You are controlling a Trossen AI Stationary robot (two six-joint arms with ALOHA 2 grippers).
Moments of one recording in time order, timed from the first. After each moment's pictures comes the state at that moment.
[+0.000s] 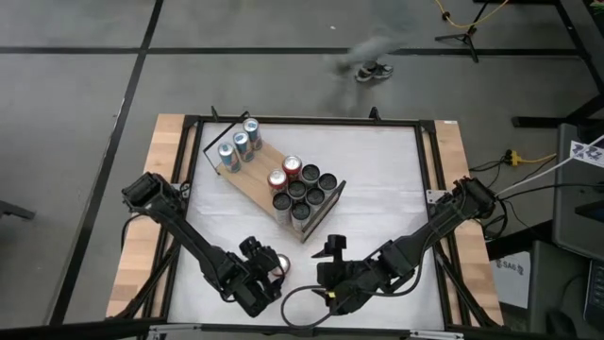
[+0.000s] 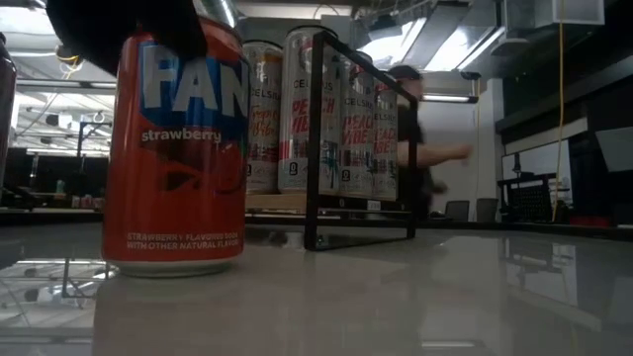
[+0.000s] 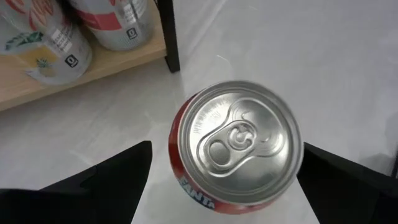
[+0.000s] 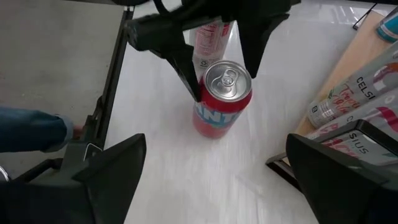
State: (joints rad) left arm -0.70 1.87 1.40 -0.79 -0.62 -1.18; right arm 0.63 1.86 1.72 -0.73 0.43 0.41
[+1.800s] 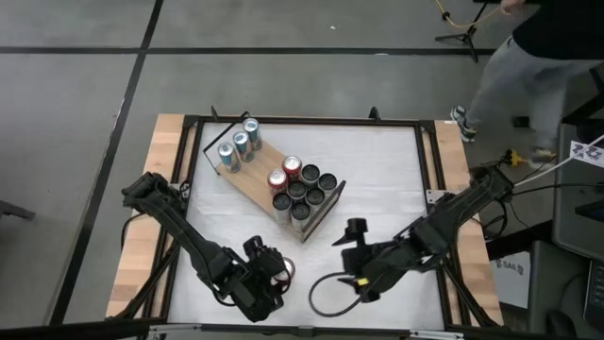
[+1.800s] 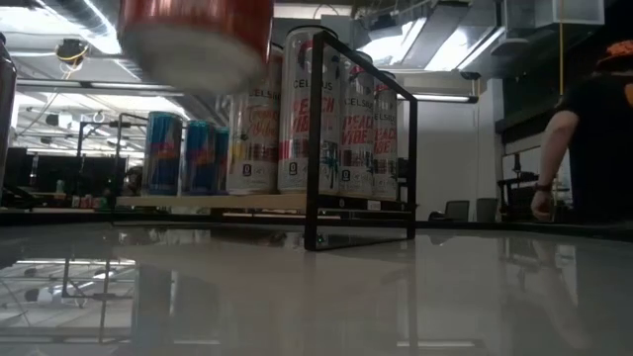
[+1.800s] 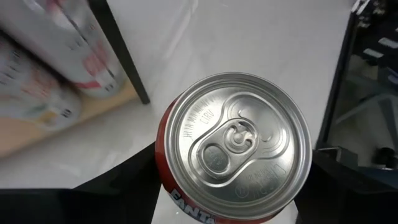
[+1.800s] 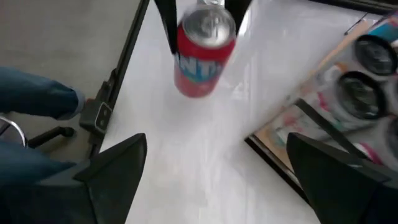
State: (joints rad) left arm -0.68 1.87 1.68 -0.95 -0.56 -1.04; right arm 0.63 1.67 1.72 -0.92 0.35 0.31
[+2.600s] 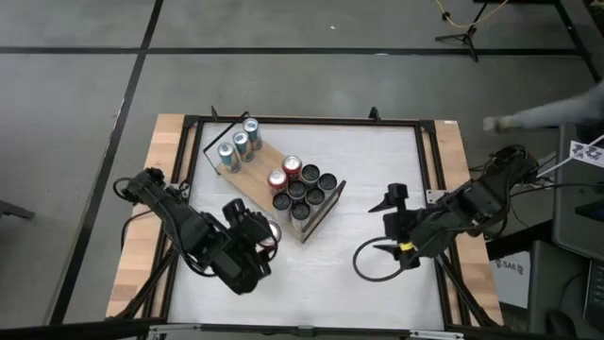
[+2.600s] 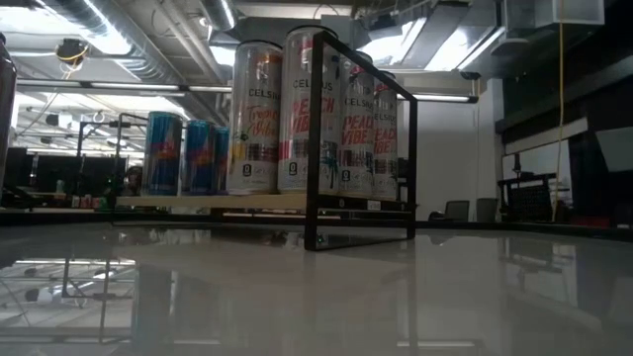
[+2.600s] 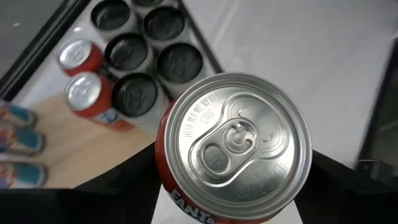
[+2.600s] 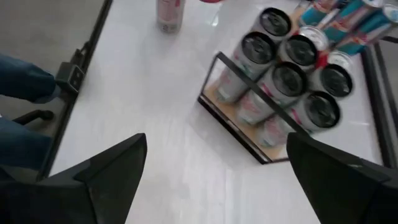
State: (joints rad) left arm -0.62 1.85 2.15 -1.57 -0.62 -1.02; right arm 0.63 1.41 1.72 -1.24 0.41 0.31
